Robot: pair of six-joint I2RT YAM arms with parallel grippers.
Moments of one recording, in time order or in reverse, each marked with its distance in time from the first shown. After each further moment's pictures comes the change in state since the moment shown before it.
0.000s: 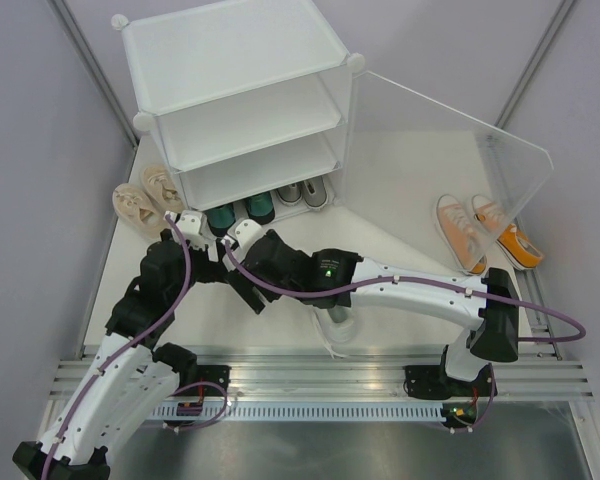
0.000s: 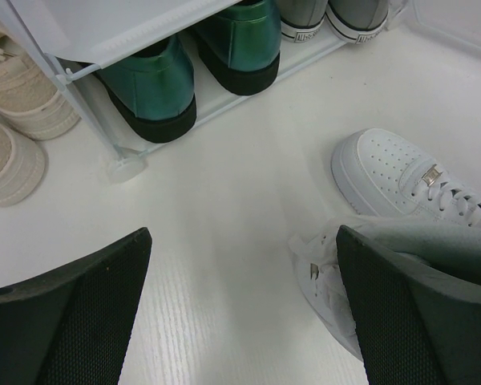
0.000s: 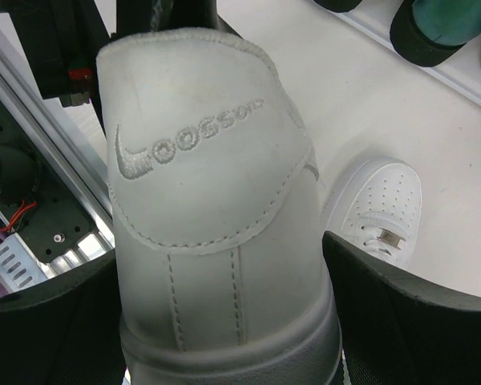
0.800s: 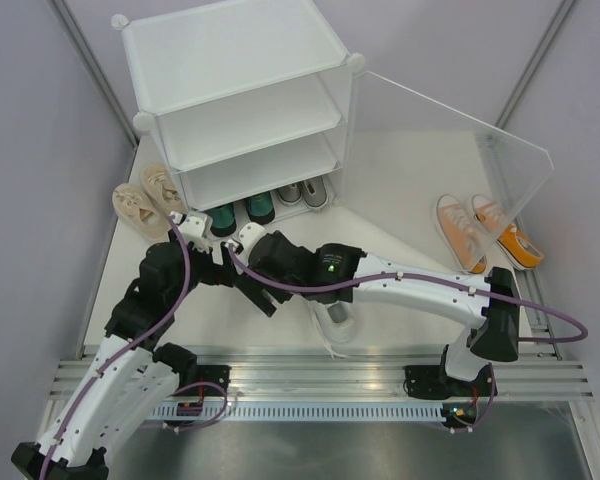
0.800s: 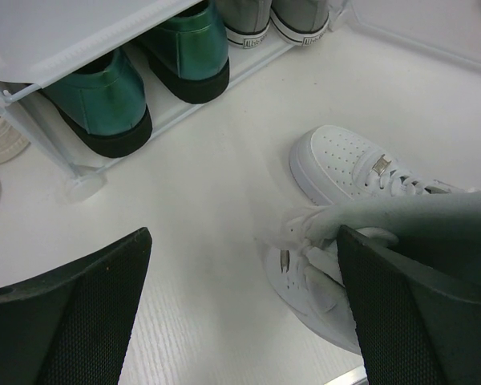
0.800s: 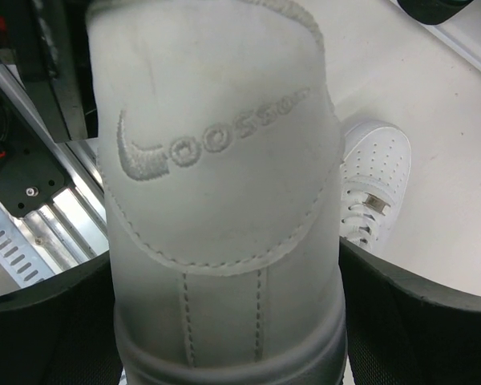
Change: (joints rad) left arm -0.015 -0.011 0.000 0.021 0.097 0.000; right arm -0.014 -0.015 0.036 -0.138 -0.037 -0.036
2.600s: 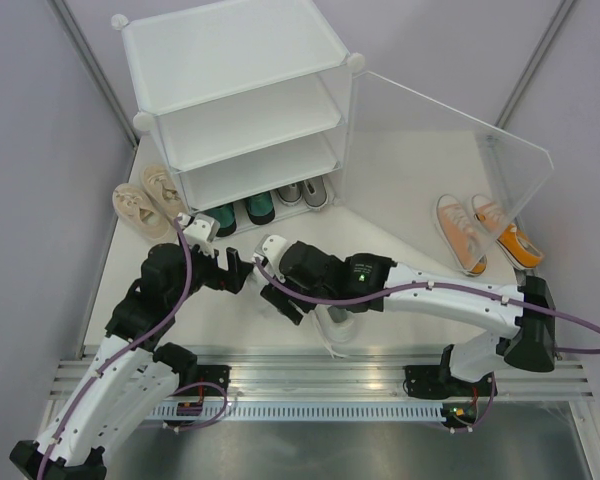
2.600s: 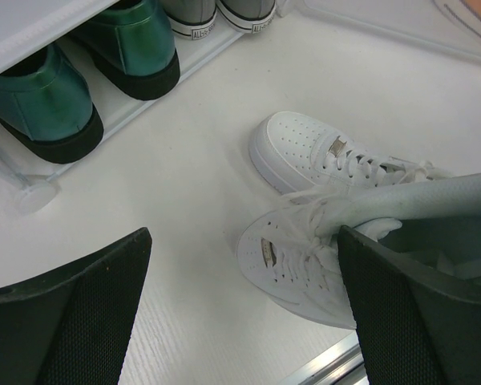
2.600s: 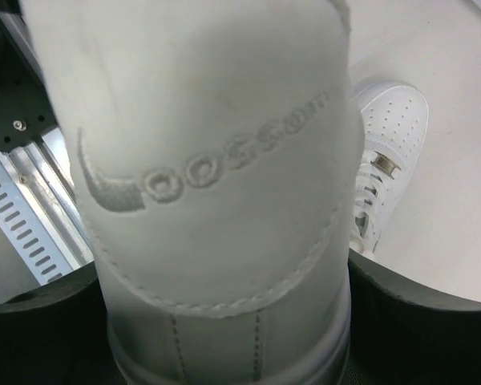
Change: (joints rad) left arm -0.018 -0.002 0.000 -0.006 0.105 0.000; right arm -0.022 -0.187 -0.229 0.056 -0.101 -0.059
